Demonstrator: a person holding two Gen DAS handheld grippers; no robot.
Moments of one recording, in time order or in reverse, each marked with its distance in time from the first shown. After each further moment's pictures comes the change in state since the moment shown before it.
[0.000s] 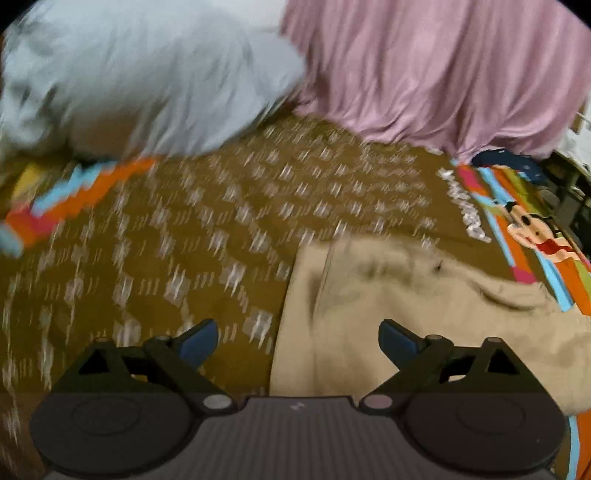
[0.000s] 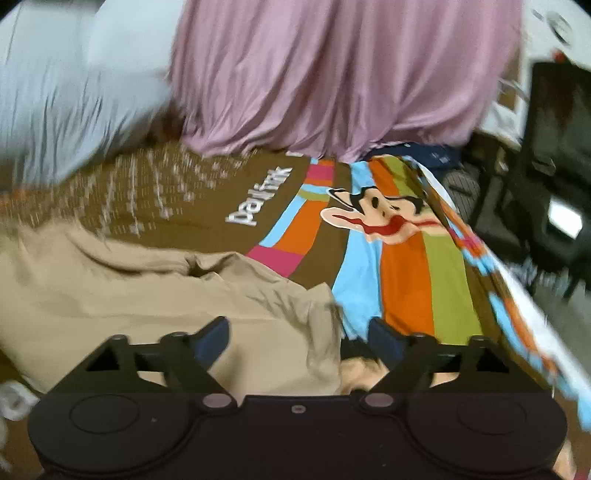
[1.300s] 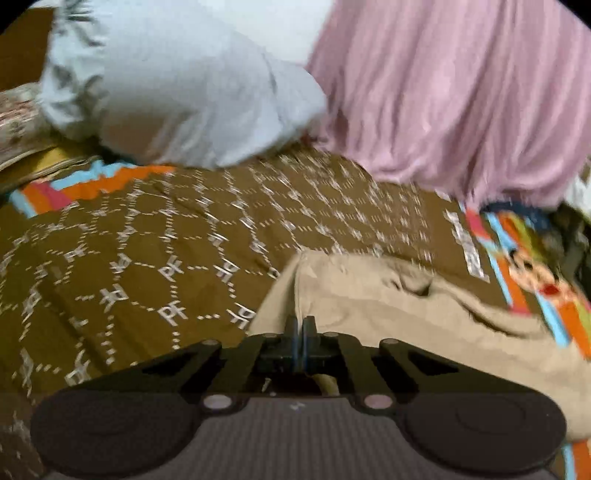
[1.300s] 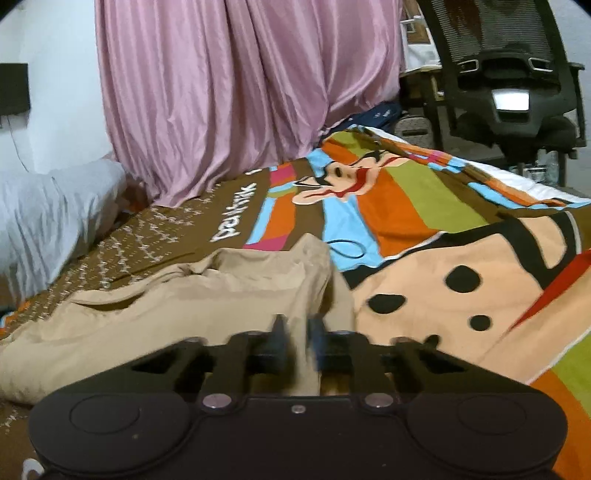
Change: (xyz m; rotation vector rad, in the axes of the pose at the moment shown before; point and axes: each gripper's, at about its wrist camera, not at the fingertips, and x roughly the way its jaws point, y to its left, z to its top) left arm -0.015 -0.024 -0.051 -0.113 -0.194 0.027; right arm -0.004 -0.009 -0.077 0.380 -0.081 0.017
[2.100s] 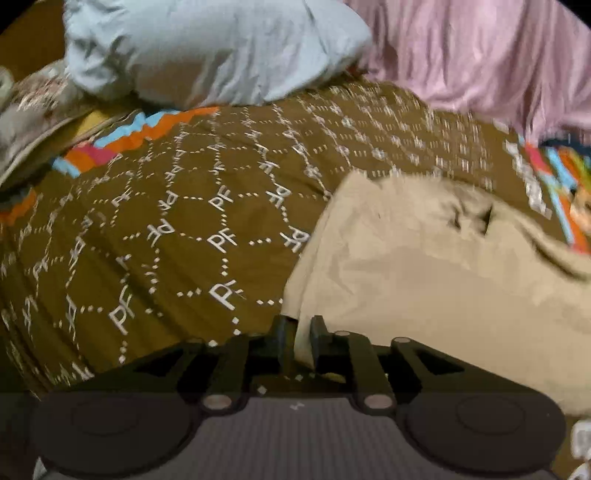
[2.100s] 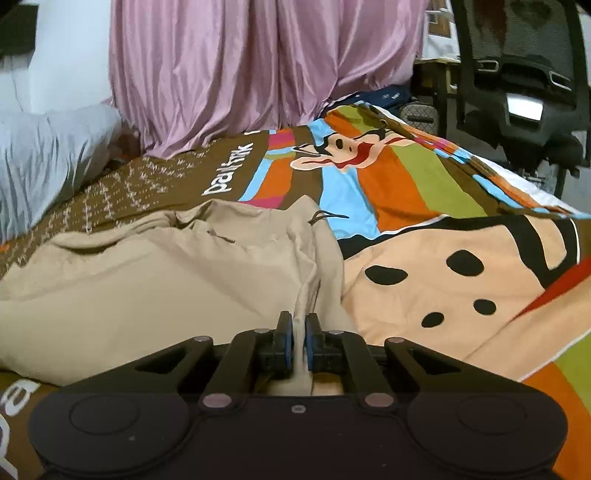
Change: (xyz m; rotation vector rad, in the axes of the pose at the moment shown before) left arm 0.017 -0.005 -0.013 0.028 0.218 0.208; right arm 0.014 0.009 -0.012 -0.122 0.108 -0.076
